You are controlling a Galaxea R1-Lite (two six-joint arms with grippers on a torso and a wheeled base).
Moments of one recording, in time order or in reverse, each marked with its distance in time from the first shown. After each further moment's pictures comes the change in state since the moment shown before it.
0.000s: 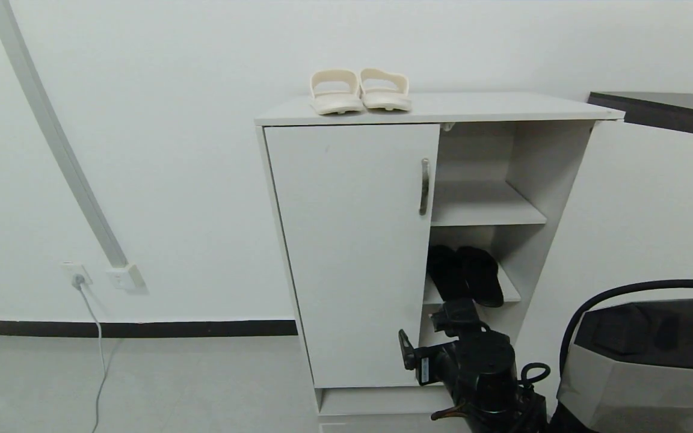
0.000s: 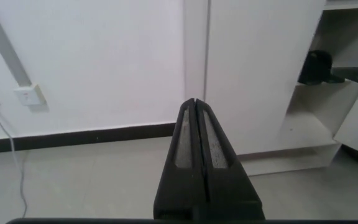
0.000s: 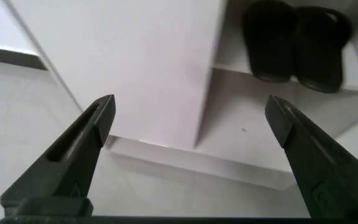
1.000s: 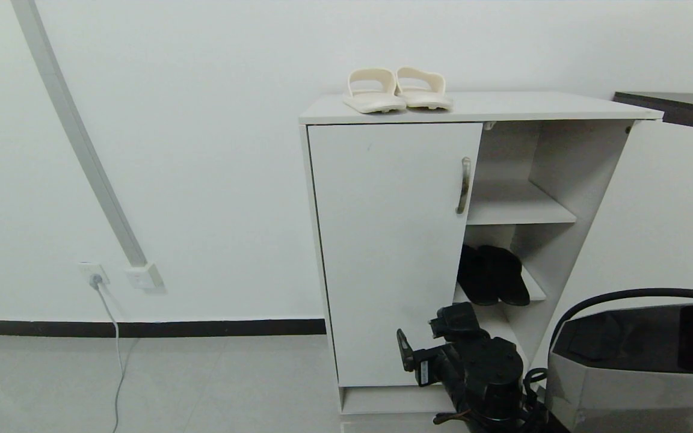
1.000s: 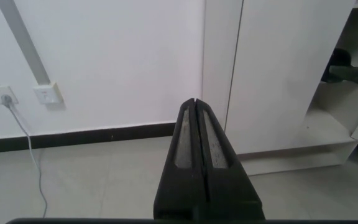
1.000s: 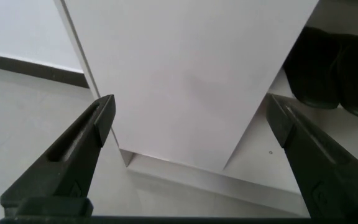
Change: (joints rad) left arm 0.000 0.000 0.000 0.000 0.001 -0.001; right arm -0.001 0.050 0.027 -0.158 0.018 -0.084
